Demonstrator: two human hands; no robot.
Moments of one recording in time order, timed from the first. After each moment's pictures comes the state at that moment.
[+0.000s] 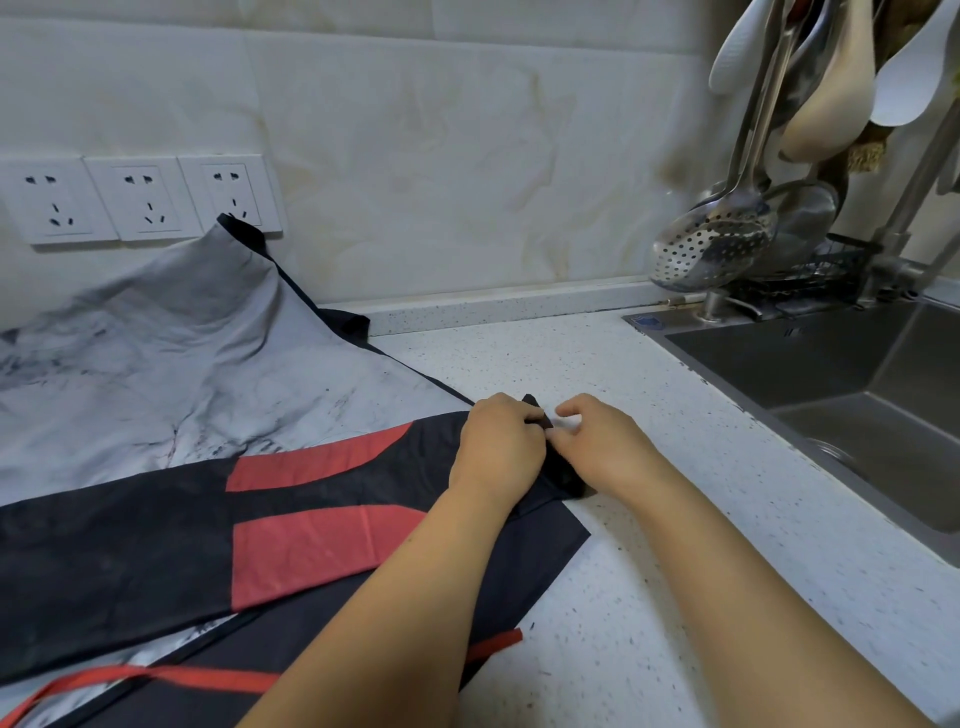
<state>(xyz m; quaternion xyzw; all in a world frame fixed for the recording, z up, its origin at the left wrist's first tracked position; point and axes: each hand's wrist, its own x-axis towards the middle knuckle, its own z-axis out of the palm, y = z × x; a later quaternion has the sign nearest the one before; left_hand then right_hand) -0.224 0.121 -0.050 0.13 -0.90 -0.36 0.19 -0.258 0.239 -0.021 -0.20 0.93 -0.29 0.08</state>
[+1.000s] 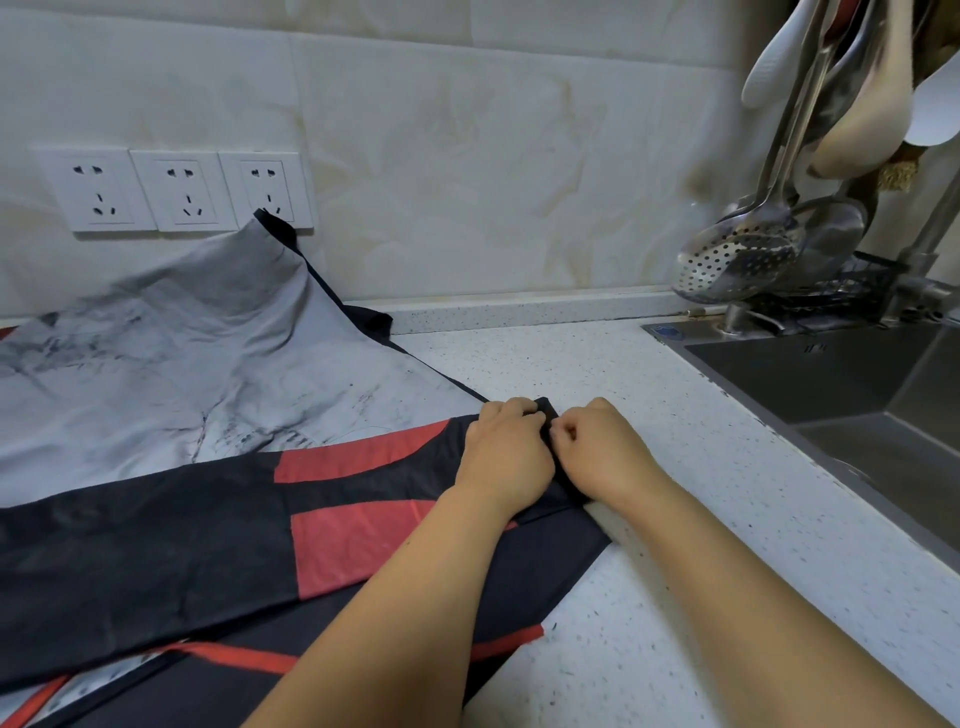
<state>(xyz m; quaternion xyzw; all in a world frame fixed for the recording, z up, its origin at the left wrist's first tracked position) -0.210 0.109 -0.054 0.10 -0.97 -0.21 0.12 -0.259 0.216 -0.034 -0.26 0.94 -0.23 -0.02</state>
